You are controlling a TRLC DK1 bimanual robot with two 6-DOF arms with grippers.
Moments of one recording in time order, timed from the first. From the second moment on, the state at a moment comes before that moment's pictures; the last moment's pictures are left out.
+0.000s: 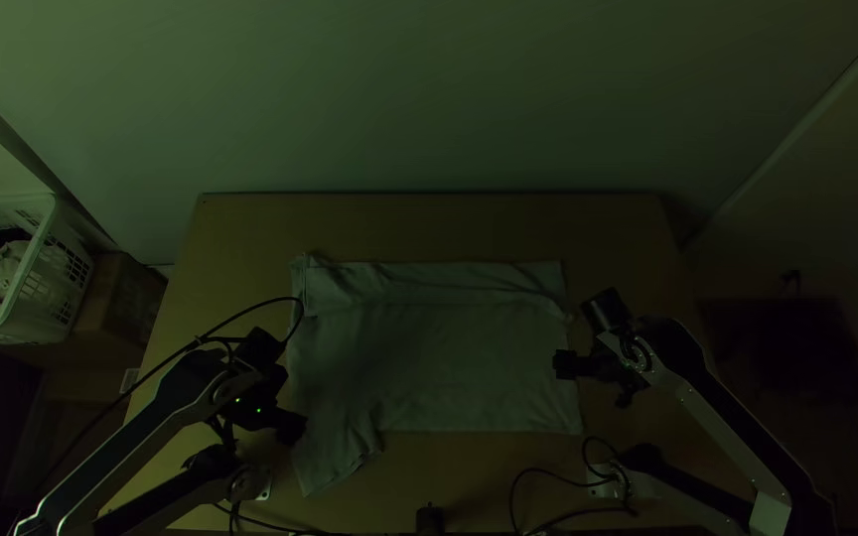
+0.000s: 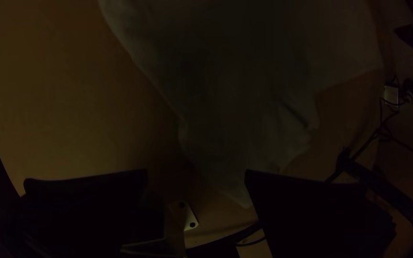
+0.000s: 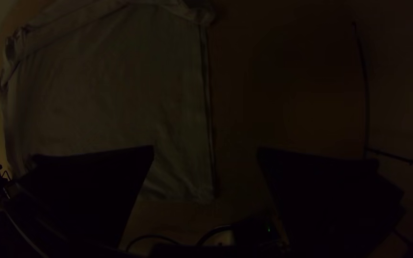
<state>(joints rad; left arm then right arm) -0.48 0.94 0.75 -1.31 0.13 -0.15 0.45 1.09 0.90 -1.18 0.09 0.50</state>
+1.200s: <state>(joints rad) -0.76 1.27 0.68 -1.12 0.09 -0.26 0.45 1.16 0.74 -1.09 0.00 0.46</state>
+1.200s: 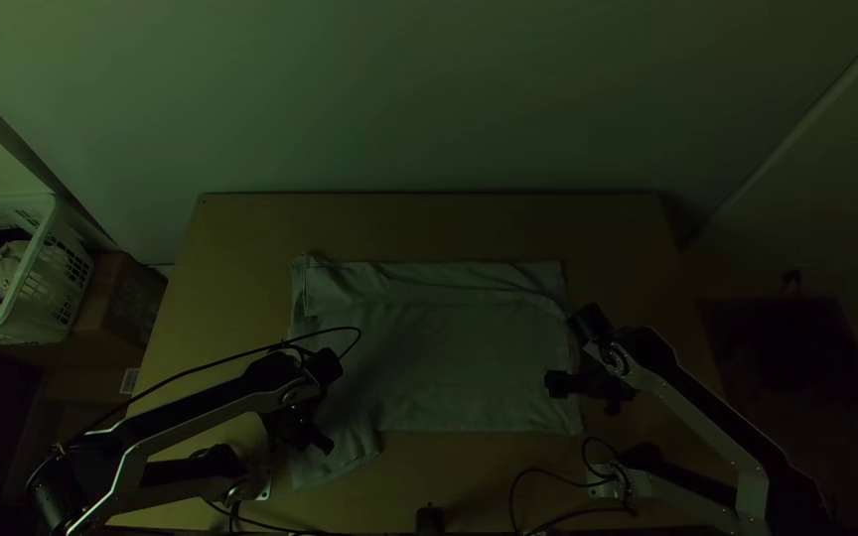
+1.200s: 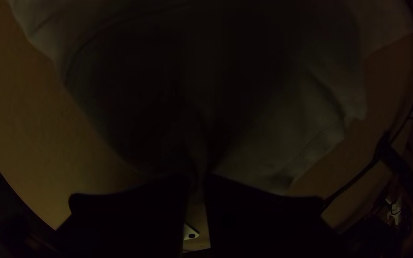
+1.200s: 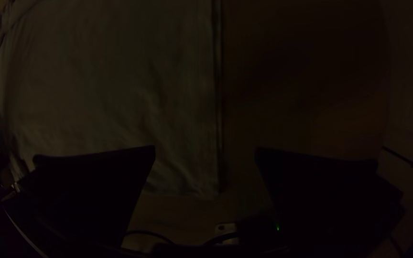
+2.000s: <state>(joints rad) -0.62 1.20 0.78 -1.12 0.09 -0.22 0.58 1.28 0.64 -1.09 -0.09 0.43</state>
